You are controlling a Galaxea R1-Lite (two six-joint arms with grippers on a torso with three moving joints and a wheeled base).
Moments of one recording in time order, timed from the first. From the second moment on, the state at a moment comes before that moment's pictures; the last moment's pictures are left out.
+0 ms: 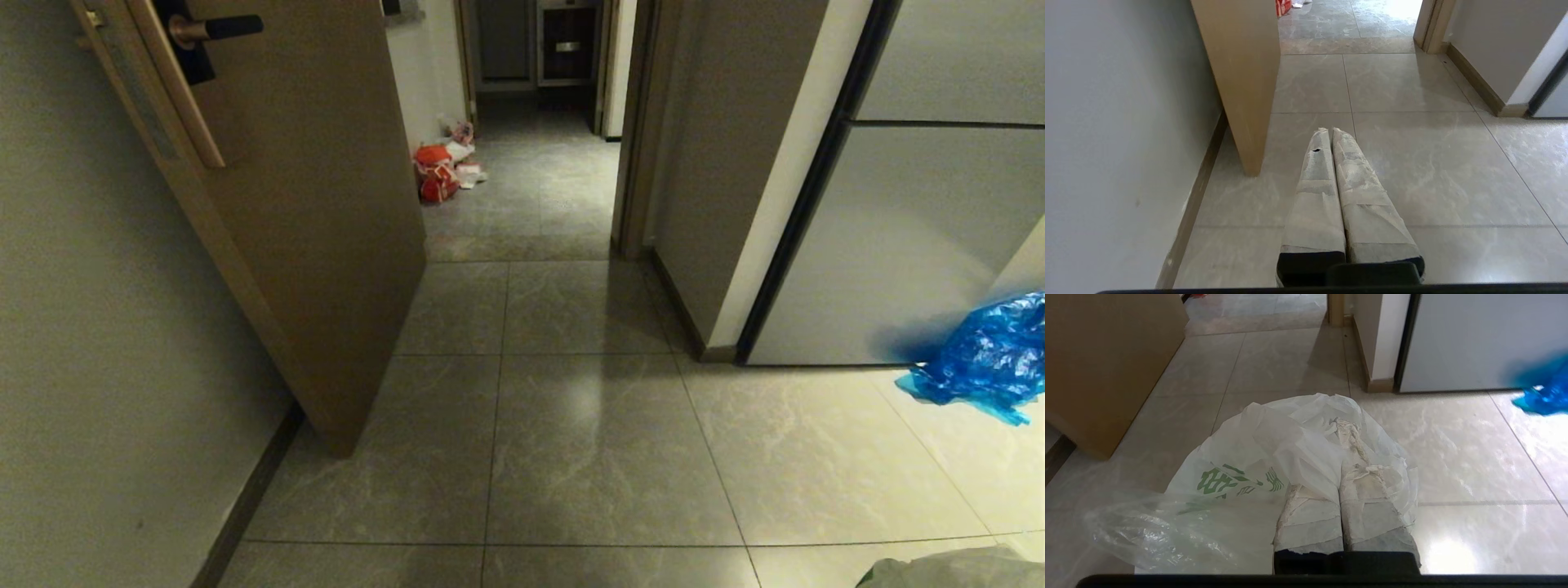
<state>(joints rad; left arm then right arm) 0.00 0.00 0.00 0.00 0.00 -0.01 0.00 0.00 -0.02 0.05 -0.01 0.03</state>
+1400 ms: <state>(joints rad) 0.00 0.00 0.00 0.00 0.00 -0.01 0.00 0.00 -0.02 0.05 -0.01 0.03</state>
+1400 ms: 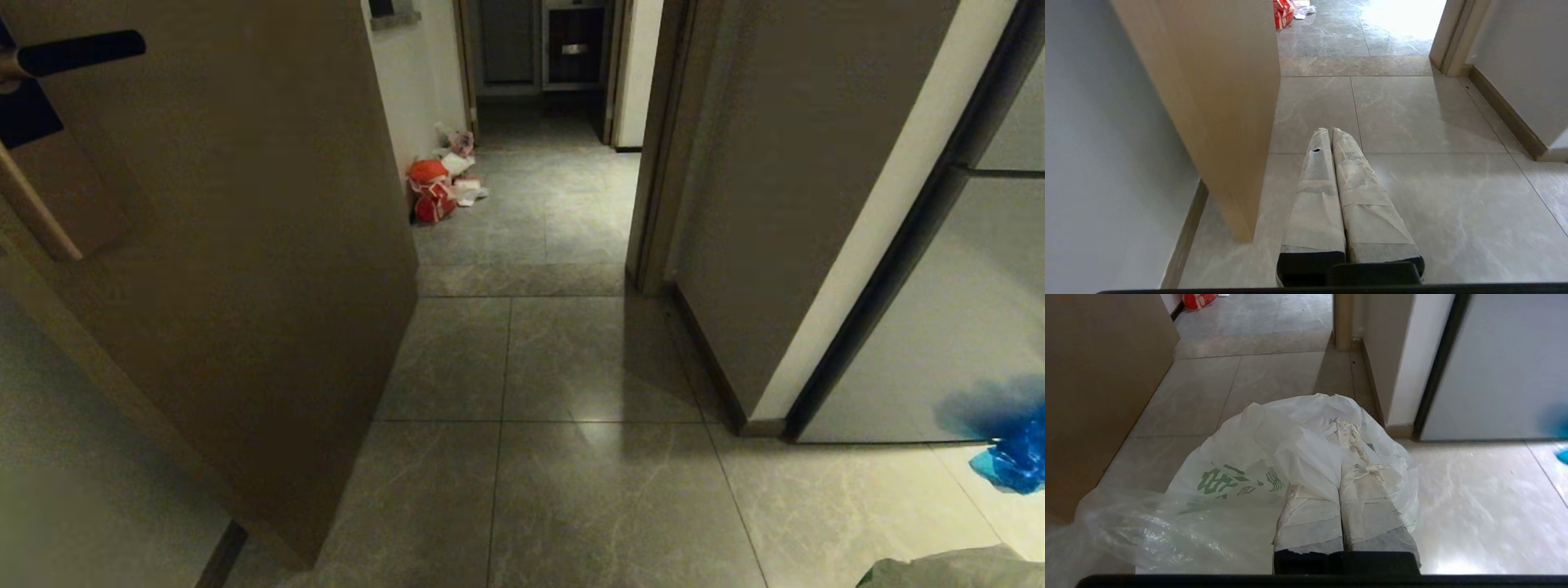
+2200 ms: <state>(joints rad) 0.00 0.00 0.00 0.00 0.00 -0.01 0.00 0.00 -0.02 0.05 -0.01 0.03</state>
